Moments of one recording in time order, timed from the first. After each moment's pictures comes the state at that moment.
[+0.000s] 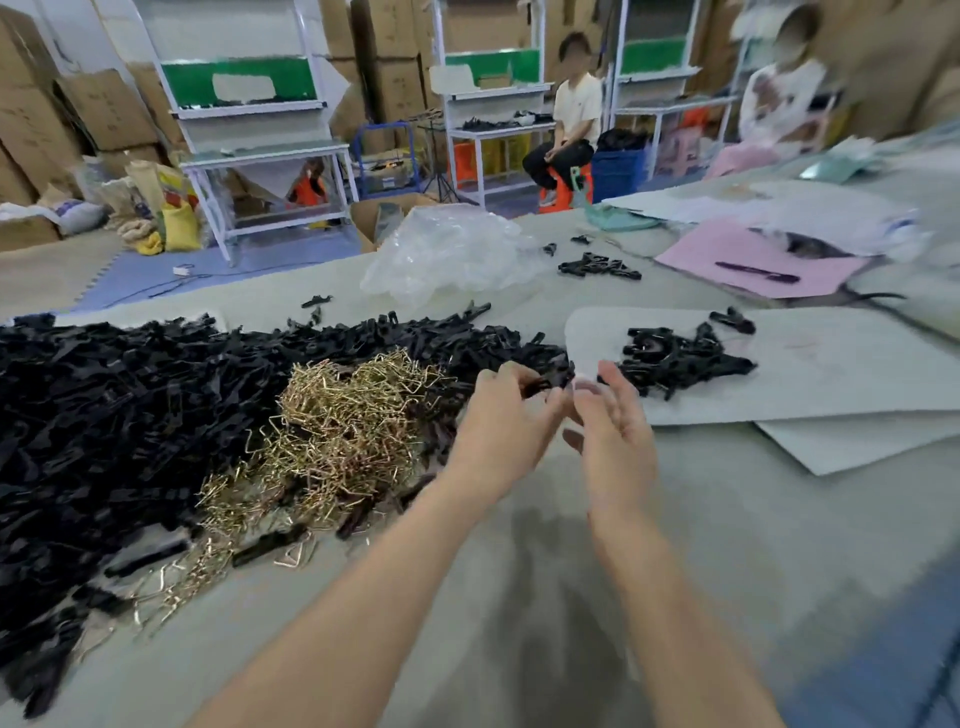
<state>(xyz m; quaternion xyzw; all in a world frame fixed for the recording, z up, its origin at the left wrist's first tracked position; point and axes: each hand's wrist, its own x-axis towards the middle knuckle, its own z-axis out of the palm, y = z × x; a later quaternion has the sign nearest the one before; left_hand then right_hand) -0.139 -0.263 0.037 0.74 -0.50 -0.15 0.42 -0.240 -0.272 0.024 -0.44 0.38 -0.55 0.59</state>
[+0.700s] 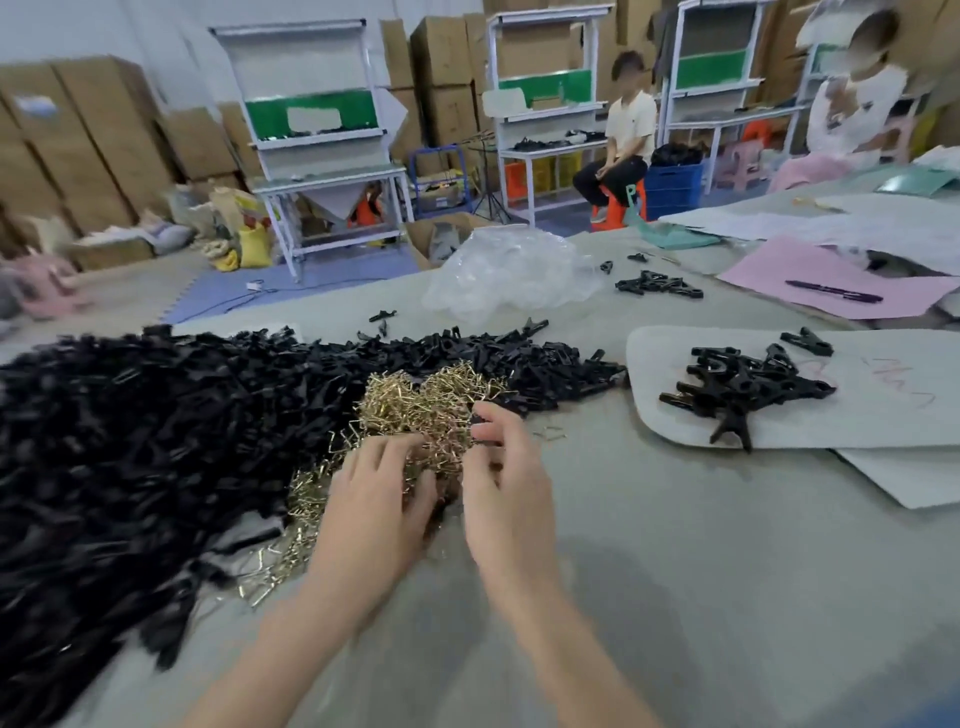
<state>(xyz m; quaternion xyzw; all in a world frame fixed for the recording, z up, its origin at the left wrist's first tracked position) -0.044 -0.131 0.001 0.81 -0.50 0.10 0.28 -0.163 -0.194 0.021 -0.65 0.34 -0.47 0.50</state>
